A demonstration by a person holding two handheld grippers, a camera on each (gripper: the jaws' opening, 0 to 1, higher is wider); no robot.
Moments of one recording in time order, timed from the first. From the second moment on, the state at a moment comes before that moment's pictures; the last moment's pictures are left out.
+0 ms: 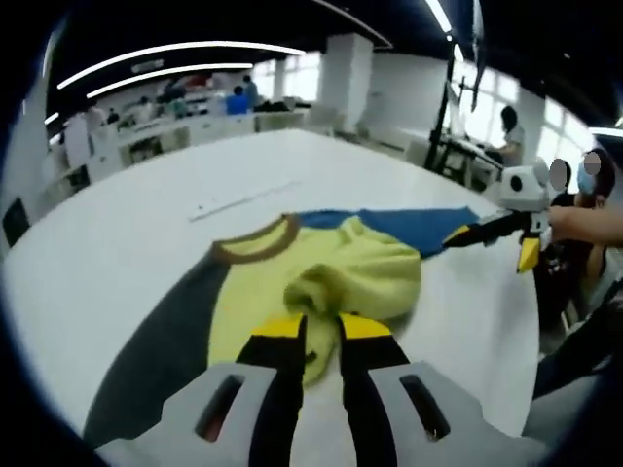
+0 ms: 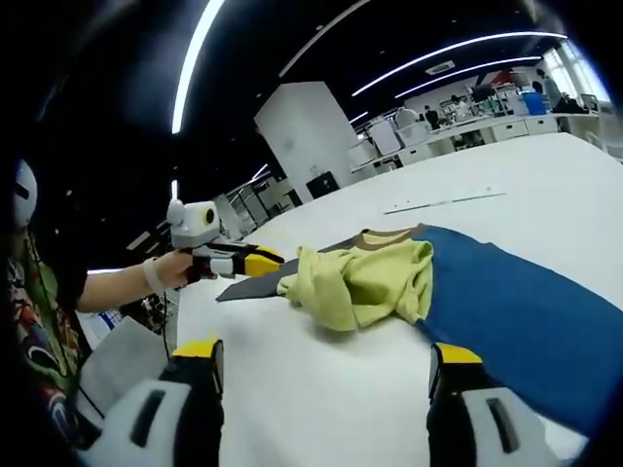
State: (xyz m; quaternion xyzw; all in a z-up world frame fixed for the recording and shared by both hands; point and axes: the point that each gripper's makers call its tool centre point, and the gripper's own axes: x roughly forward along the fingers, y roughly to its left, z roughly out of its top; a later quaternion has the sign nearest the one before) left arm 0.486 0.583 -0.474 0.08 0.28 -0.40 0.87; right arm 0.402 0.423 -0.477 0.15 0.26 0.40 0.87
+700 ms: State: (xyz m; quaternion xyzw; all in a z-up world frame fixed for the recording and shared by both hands) left arm 0.510 0.562 -0.492 0.05 0.28 -0.38 0.88; right arm 0.393 0.420 -0.480 0.15 0.27 0.39 0.87
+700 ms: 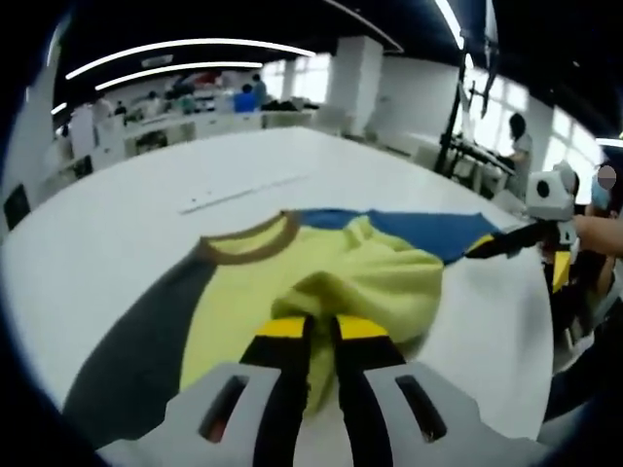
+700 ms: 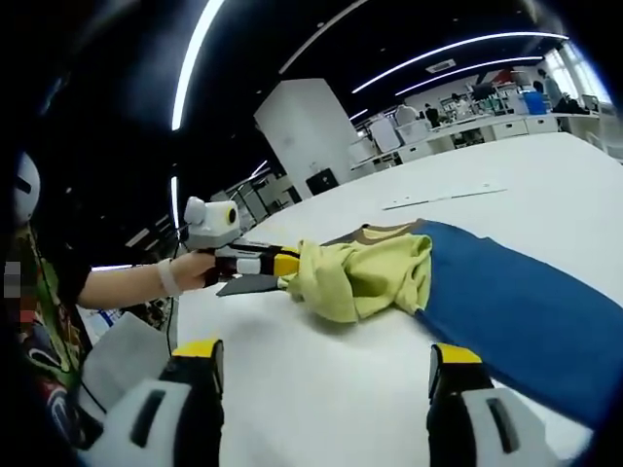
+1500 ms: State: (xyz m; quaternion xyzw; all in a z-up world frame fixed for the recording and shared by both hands) left arm 0.493 0.619 -0.447 0.01 0.27 -0.35 0.90; right arm 0.416 0.440 -0.499 0.16 0.30 0.37 0.87
